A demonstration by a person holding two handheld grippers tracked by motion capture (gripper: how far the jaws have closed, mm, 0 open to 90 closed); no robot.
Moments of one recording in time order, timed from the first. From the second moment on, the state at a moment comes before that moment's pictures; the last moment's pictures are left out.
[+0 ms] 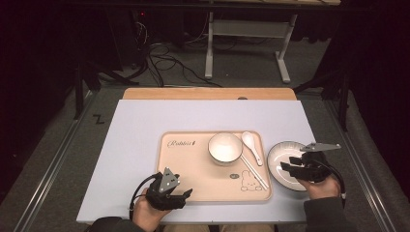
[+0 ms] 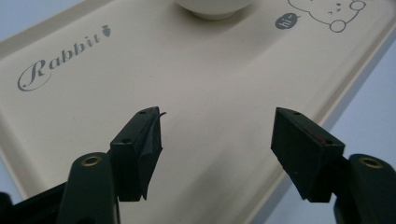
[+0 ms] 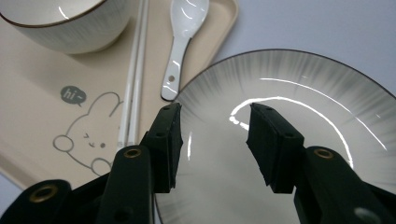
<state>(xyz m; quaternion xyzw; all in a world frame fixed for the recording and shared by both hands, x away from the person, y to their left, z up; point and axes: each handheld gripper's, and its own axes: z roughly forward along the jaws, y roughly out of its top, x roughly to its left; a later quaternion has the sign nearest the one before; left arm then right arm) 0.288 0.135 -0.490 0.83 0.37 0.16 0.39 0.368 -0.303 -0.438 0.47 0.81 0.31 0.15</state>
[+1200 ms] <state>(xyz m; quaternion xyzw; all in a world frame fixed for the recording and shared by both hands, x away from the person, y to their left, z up) 0.286 0.126 -0.494 0.83 0.38 0.16 0.39 0.372 -0.388 -0.455 0.58 0.74 0.28 0.20</state>
